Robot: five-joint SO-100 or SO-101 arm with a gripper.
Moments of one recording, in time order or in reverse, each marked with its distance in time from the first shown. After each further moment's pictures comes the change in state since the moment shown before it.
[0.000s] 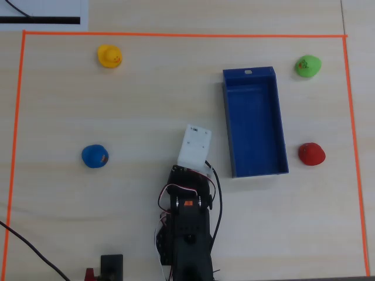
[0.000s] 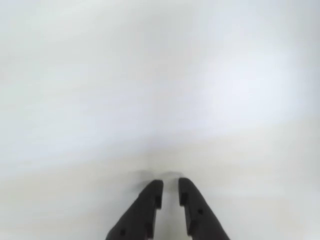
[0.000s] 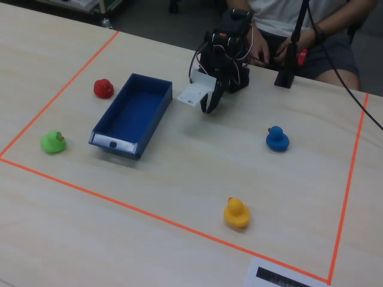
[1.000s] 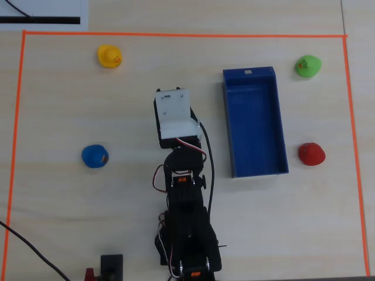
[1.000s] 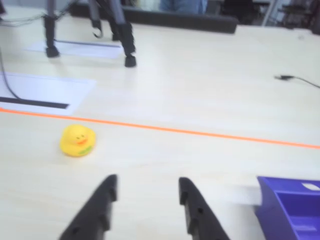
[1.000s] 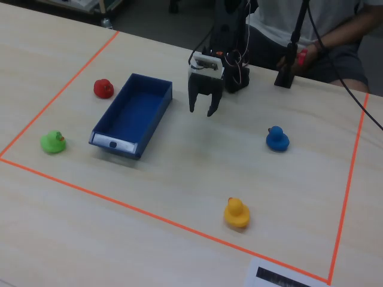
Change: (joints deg) arm -5.6 -46.9 -6.6 -100.8 -19.3
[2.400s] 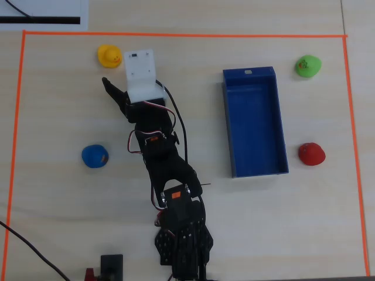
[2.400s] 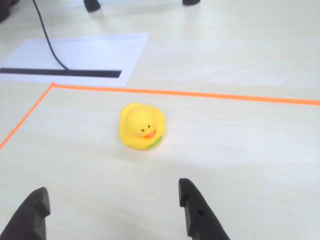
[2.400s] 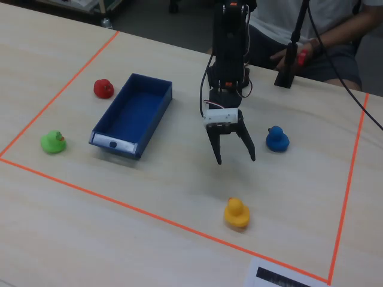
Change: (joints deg) arm -12.8 -48.7 -35.7 3.3 15.5
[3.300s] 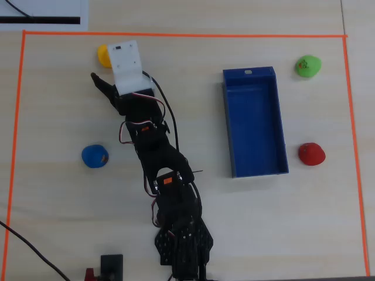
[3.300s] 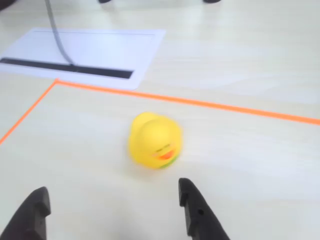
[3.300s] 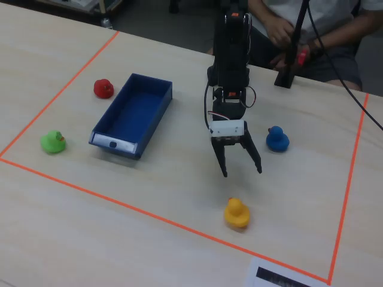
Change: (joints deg) arm -1.3 -10.8 -13.1 2.3 -2.4
